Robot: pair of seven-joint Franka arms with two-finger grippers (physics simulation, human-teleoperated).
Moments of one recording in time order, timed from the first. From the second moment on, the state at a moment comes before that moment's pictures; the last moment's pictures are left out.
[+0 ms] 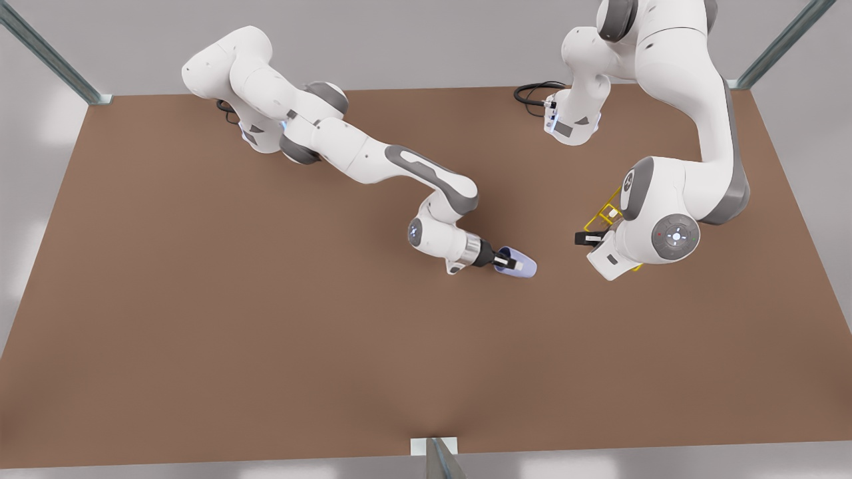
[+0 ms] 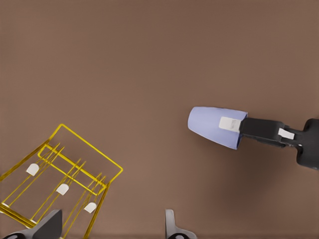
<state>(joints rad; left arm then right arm) -0.33 0.36 0.14 -1.44 -0.03 1.42 -0.08 0.75 1.35 0.45 -0.78 0.74 2.83 0.64</state>
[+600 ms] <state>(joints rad) -0.69 0.62 0.13 -1.34 -0.03 1.48 -0.45 0.04 0.32 0.21 -1.54 0.37 2.37 0.47</state>
